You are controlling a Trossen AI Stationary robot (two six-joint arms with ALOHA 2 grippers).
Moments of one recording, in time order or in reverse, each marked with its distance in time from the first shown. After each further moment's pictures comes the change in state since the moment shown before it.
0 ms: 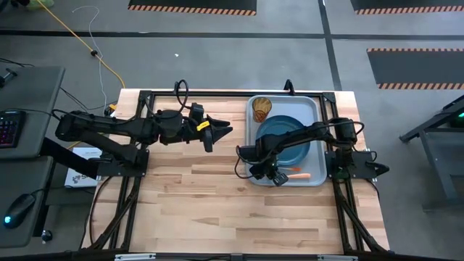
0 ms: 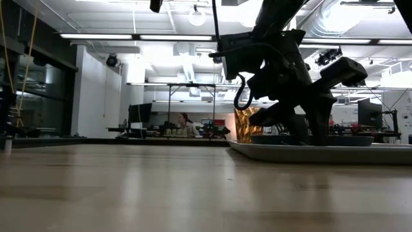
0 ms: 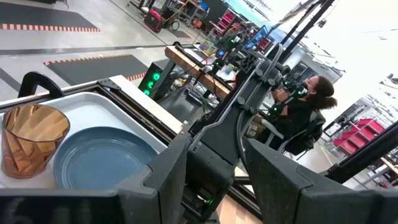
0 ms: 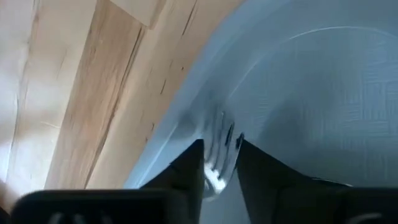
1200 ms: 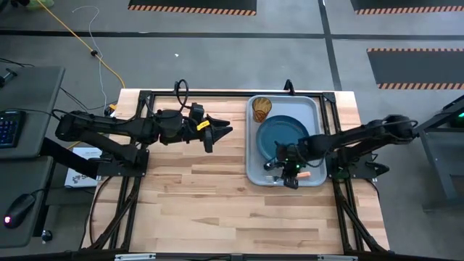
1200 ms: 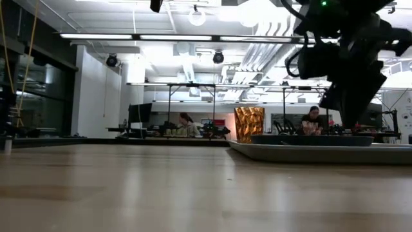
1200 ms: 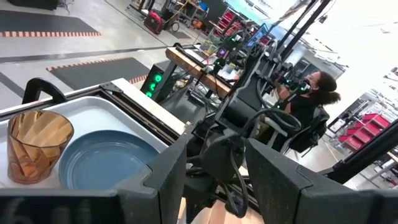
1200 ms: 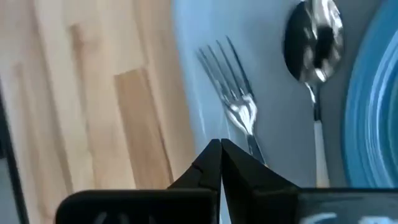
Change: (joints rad) left arm 0.003 0.000 0.001 -0.001 0.000 0.035; right arm 0.070 -0.647 -0.593 0.461 0.064 0.948
